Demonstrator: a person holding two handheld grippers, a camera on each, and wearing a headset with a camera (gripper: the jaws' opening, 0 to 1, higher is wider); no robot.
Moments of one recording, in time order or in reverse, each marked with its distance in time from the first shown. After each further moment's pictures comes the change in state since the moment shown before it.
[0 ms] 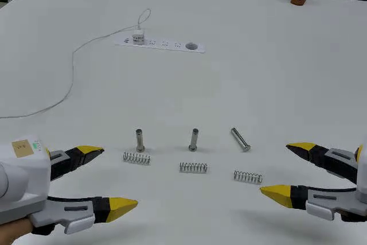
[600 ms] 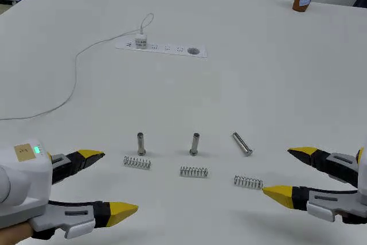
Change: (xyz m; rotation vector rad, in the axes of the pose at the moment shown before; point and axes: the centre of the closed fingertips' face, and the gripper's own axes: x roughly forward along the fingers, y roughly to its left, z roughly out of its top) left arm -0.001 -0.001 -0.001 -0.002 -0.001 0.007; right arm 0.000 -0.006 0.002 0.019 0.011 -0.013
